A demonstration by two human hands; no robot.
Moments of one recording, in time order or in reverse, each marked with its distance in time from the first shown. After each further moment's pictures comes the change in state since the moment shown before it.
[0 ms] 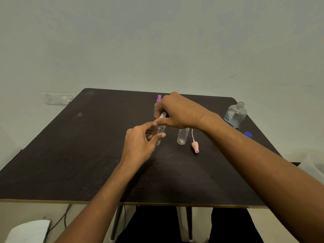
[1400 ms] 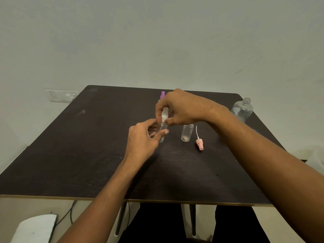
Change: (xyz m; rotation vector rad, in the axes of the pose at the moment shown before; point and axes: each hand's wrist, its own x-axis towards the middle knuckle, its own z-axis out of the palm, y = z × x) left_hand 0.001 0.000 -0.003 -0.056 -0.015 -0.069; right_hand 0.000 -0.002 -0.010 0.014 -0.129 -0.048
